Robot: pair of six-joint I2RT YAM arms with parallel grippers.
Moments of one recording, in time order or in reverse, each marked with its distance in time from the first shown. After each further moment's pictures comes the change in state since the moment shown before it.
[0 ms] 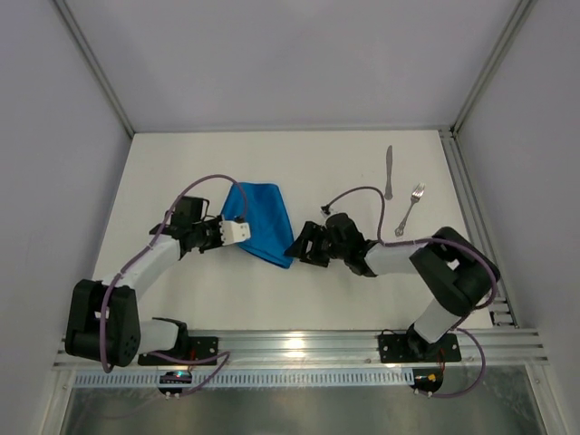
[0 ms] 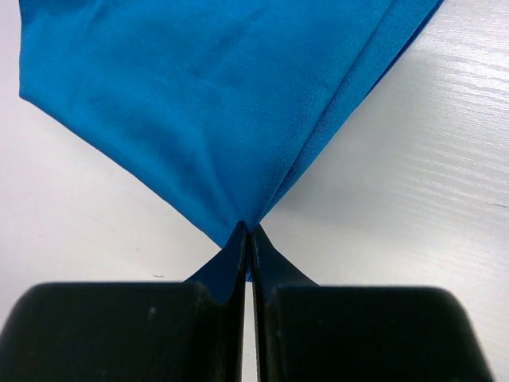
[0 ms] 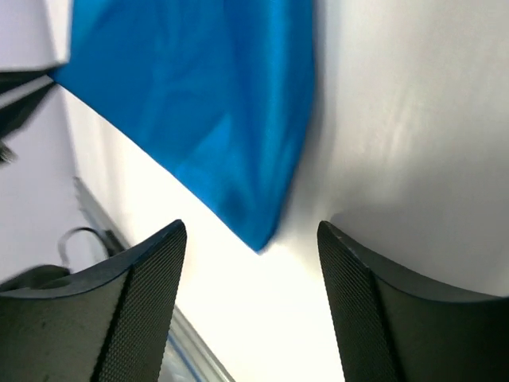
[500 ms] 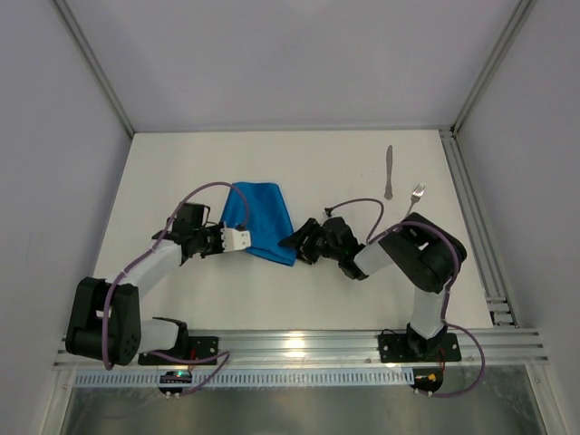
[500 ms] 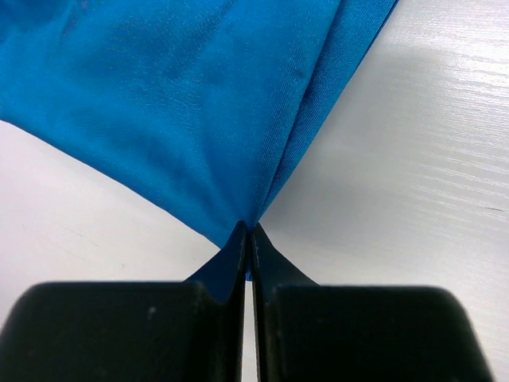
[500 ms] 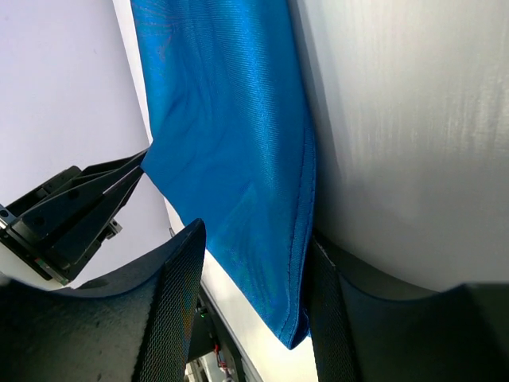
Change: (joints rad) left arm 0.000 0.006 -0.058 0.061 0.025 0.043; right arm 0.003 0.169 -0.015 0.289 0.055 0.274
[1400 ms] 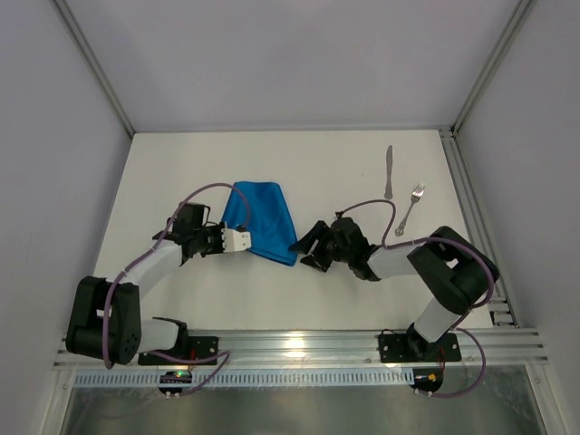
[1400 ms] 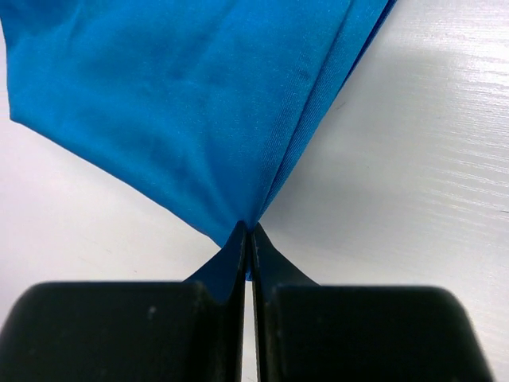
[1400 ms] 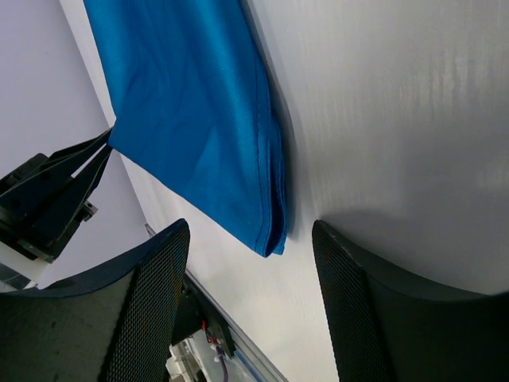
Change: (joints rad) left arm 0.000 0.009 -0.011 0.031 0.005 0.035; right arm -0.027 -0.227 -0.061 -0.317 0.009 -0.039
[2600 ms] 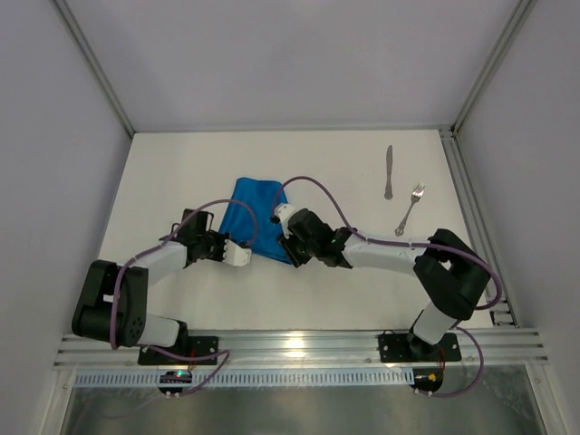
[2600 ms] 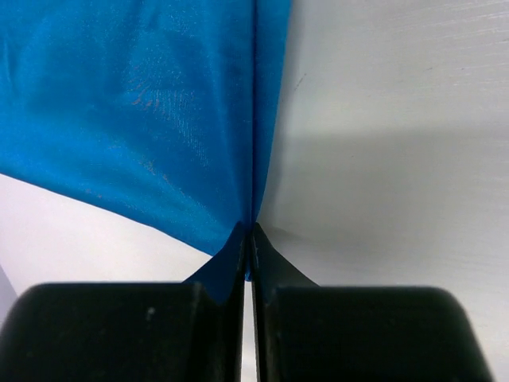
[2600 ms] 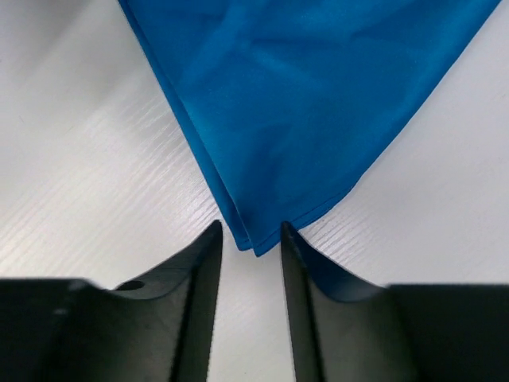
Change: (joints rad) left arm 0.000 0.098 -0.063 0.117 -0.019 0.268; right arm 0.238 0.011 0.407 -0.576 0.267 -1.196
